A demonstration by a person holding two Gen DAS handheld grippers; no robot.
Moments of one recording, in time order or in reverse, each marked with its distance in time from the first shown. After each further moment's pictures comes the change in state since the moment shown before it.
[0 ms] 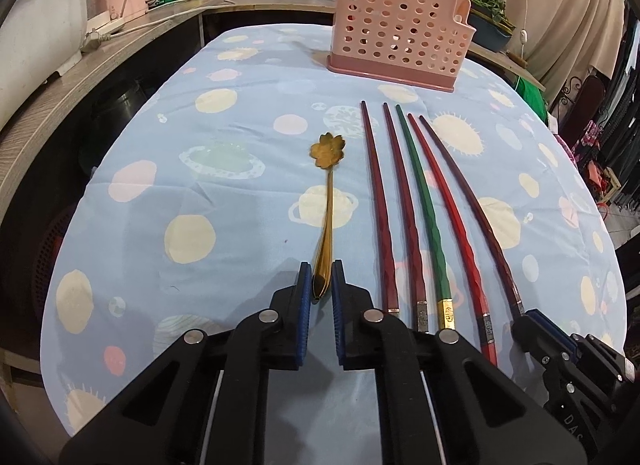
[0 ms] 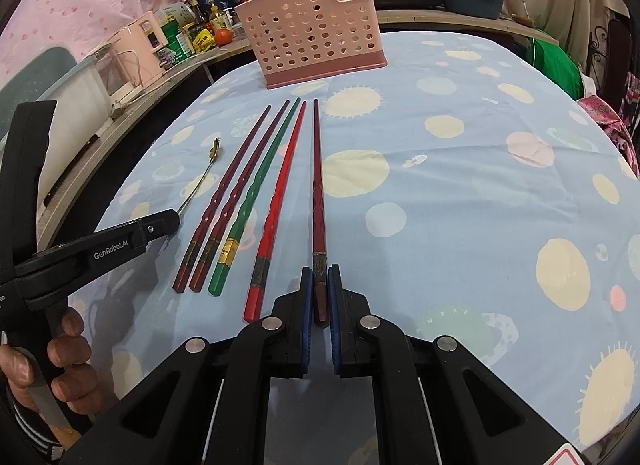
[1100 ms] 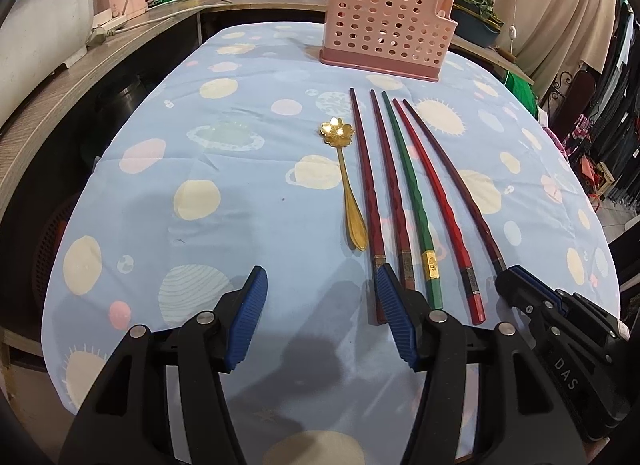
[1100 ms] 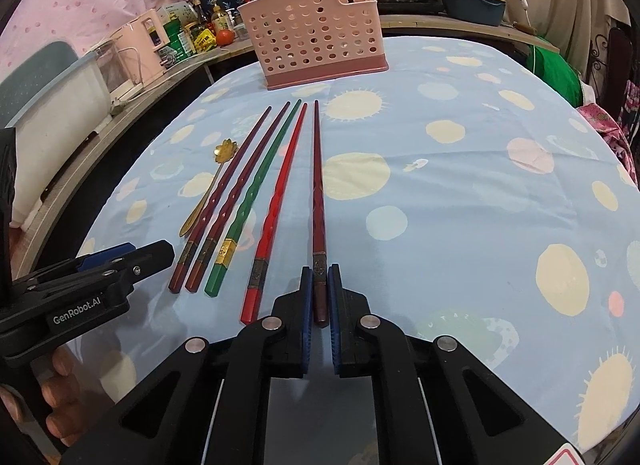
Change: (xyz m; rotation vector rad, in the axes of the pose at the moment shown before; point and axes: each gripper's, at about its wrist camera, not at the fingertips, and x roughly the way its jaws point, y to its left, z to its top) left arm -0.019 -0.004 -0.024 0.012 0.002 -0.016; right arm 0.004 0.004 -0.001 -0.031 -0.019 -0.021
